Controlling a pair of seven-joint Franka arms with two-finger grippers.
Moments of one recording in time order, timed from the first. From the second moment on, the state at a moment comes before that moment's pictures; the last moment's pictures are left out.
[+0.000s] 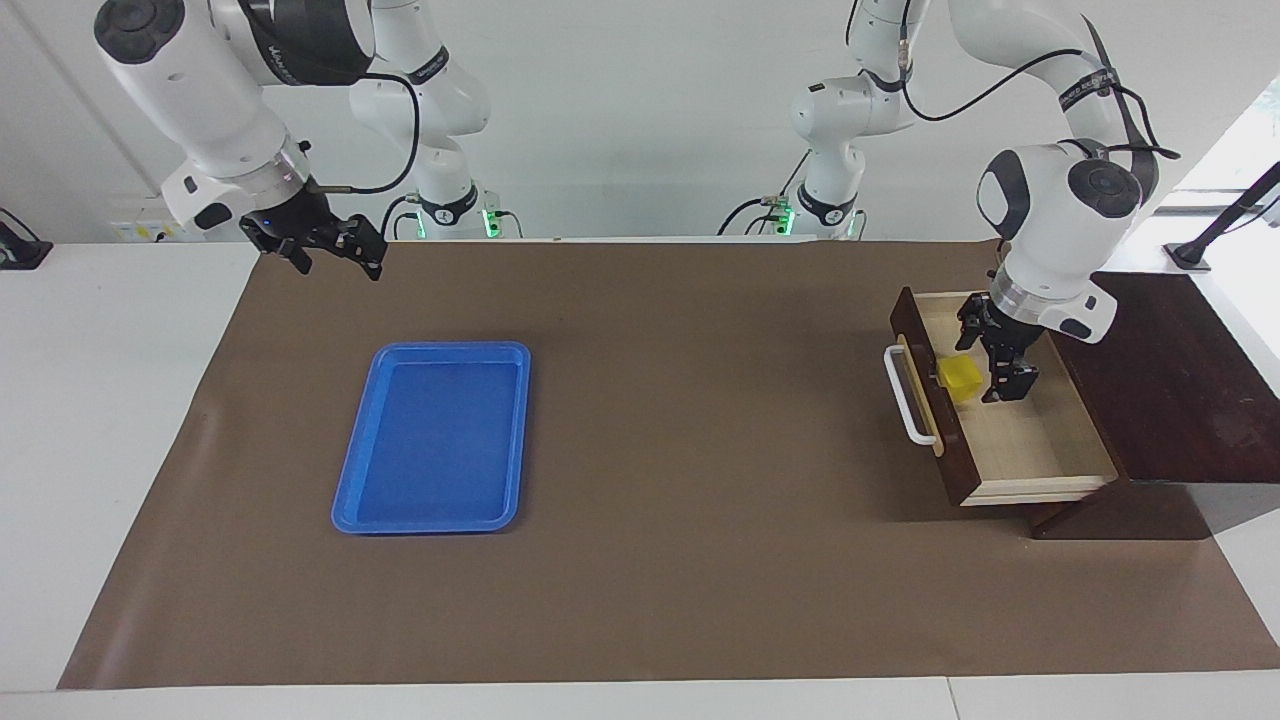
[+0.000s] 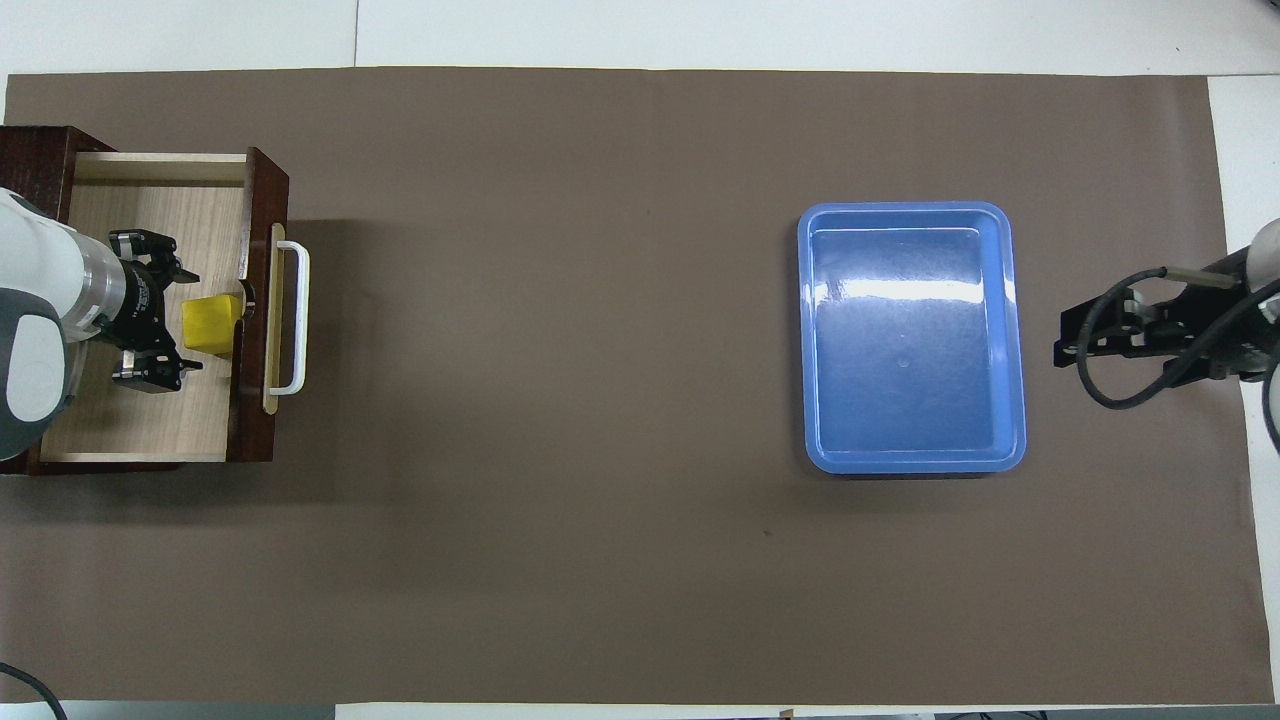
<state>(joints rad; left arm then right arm) 0.08 0.05 -0.10 -1.99 0.05 2.08 -1.65 -0.06 -0.05 0.08 -1.72 0.09 1.50 0.28</state>
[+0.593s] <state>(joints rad) 0.08 0.05 -0.10 -1.97 0.03 2.07 -1.67 0.19 0.01 0.09 -1.83 0.28 1.71 0.95</state>
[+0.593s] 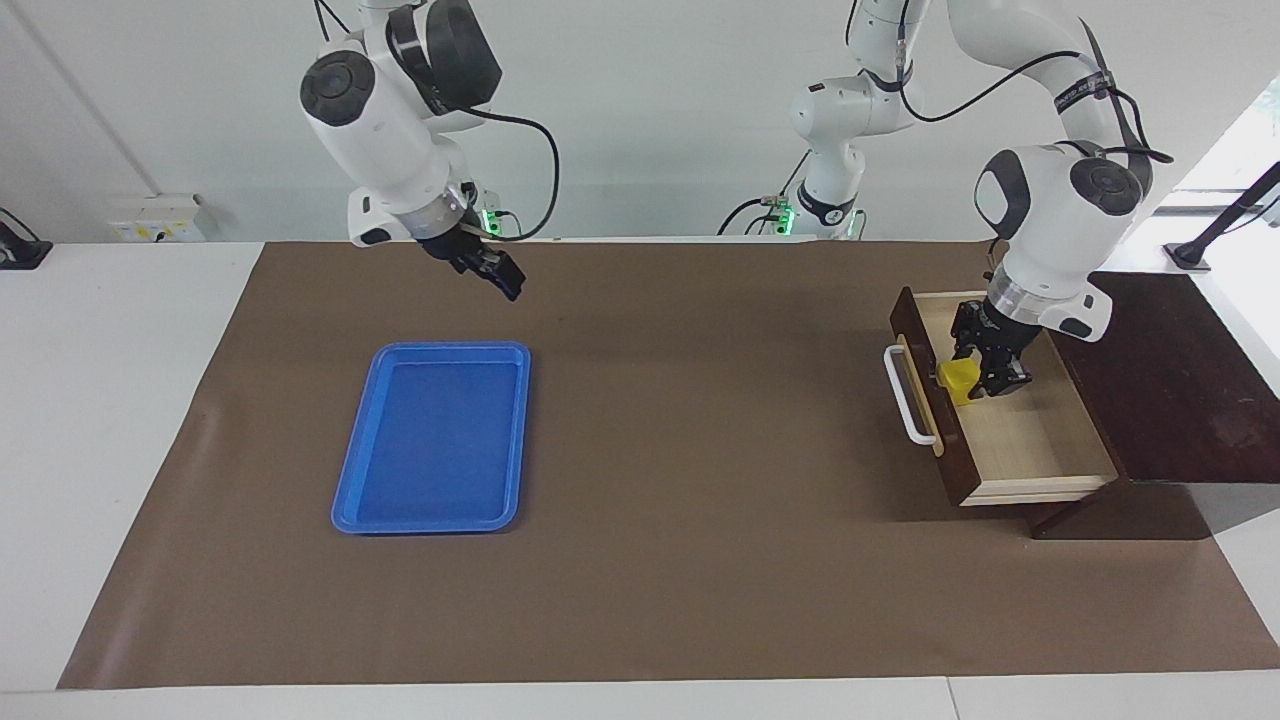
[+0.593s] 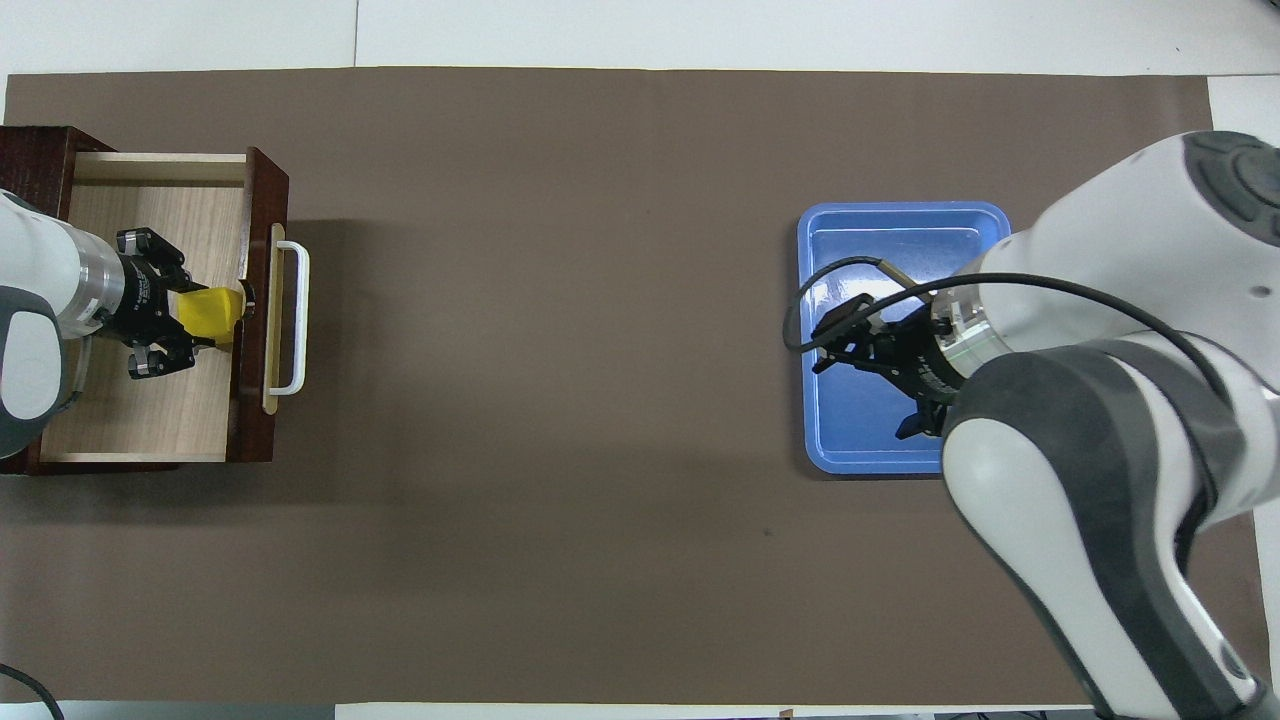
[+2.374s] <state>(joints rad) -0.51 0.13 -0.12 -1.81 0.01 1.95 -2.46 0.39 0.35 0.09 -1.83 0.79 2.17 1.30</state>
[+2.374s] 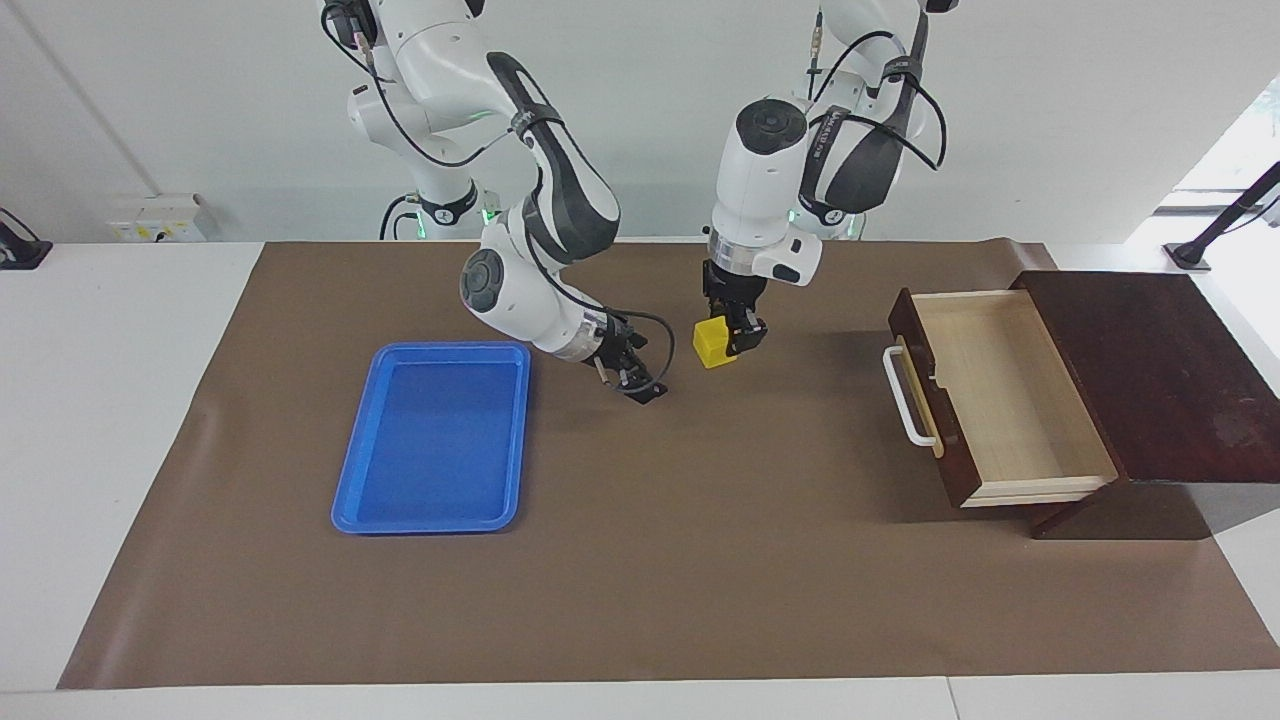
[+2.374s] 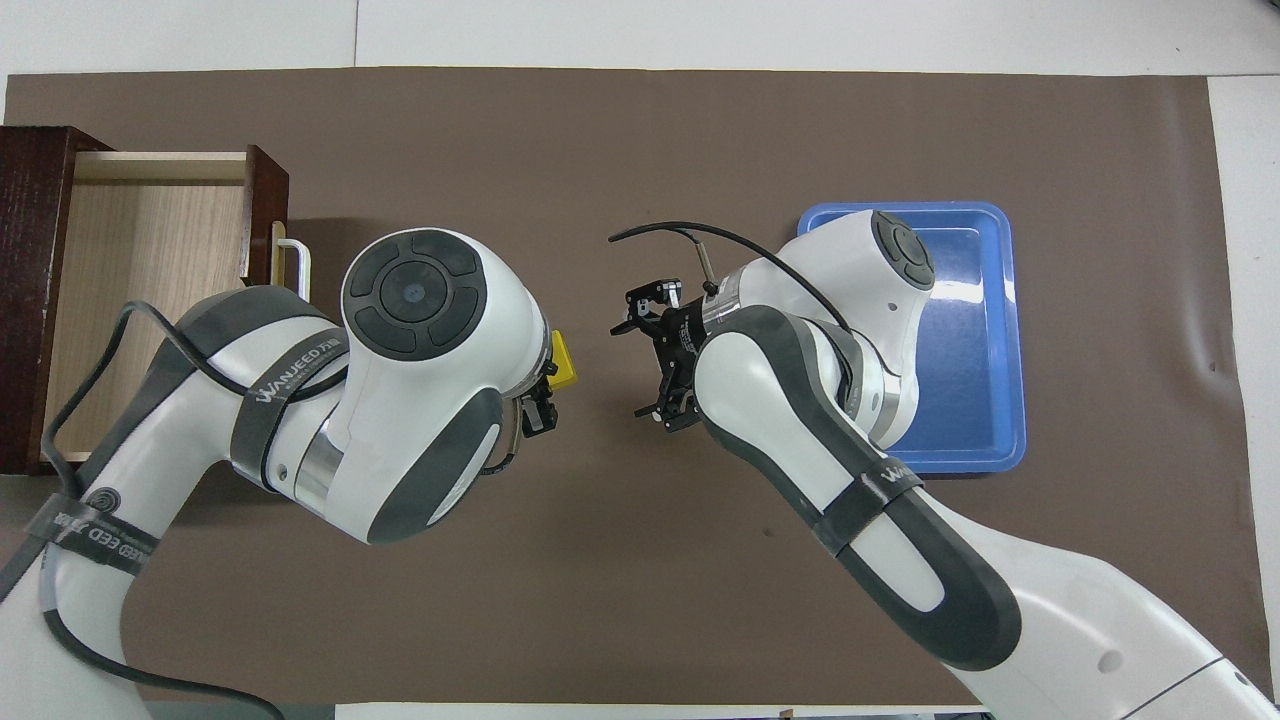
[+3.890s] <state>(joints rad) -0.53 0.12 -0.12 -1.85 0.01 1.98 -2.46 0.48 0.37 0.09 -1.75 0.84 2.18 1.36</state>
